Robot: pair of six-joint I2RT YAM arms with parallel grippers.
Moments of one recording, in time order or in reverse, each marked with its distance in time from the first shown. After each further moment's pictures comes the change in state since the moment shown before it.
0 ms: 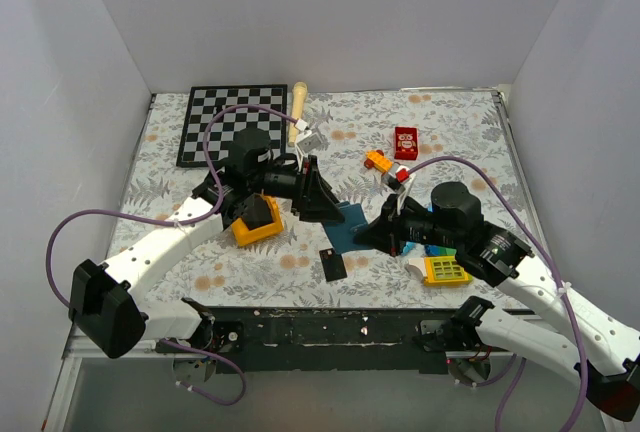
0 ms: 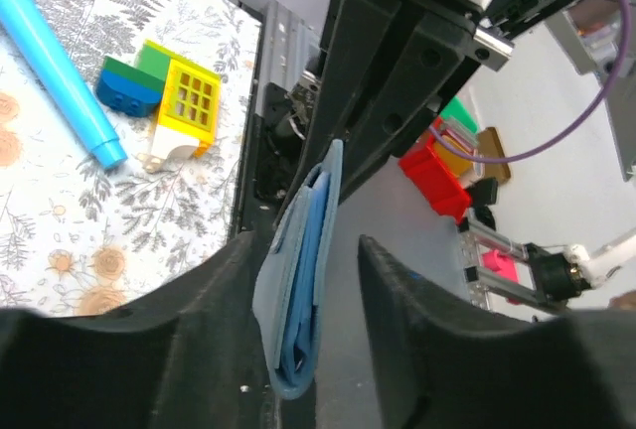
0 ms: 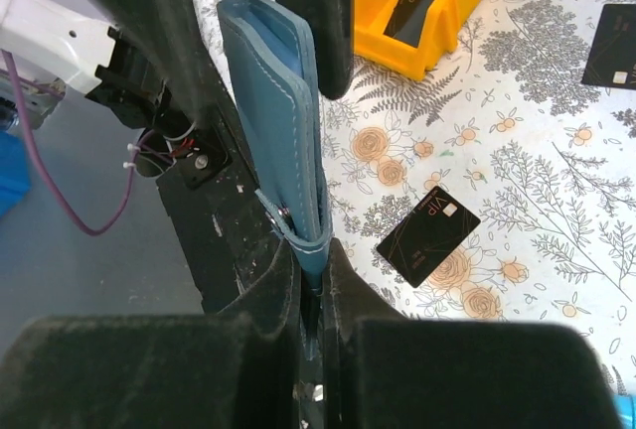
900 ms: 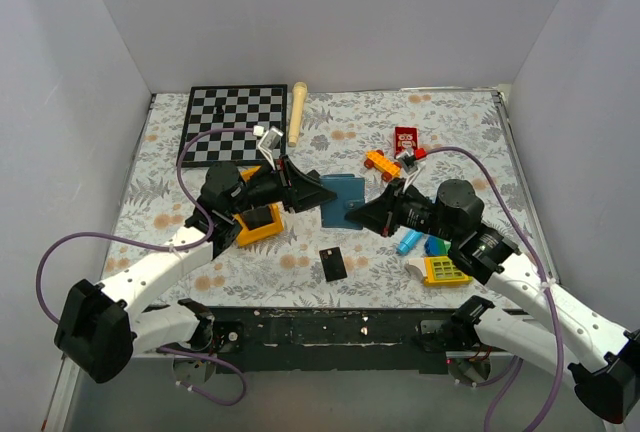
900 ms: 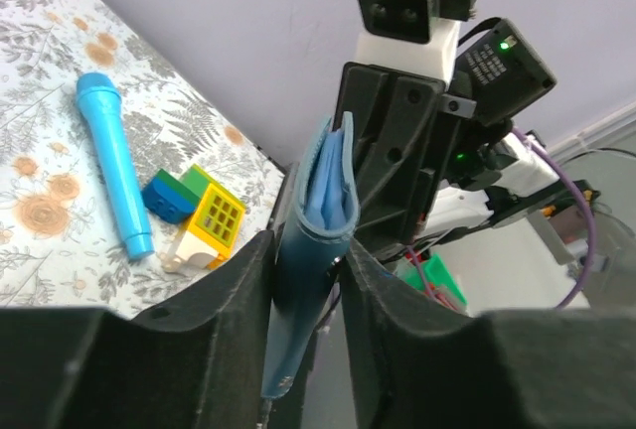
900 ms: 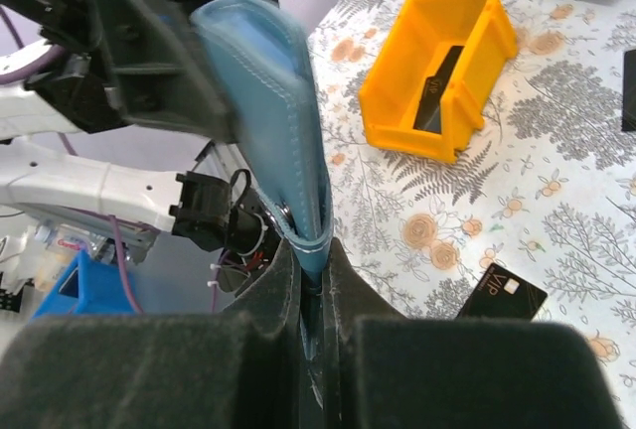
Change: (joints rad) left arm 0.039 -0.151 -0.341 0.638 -0.323 -0.493; right arm -0.078 0.031 -0.106 0.352 0.022 0.359
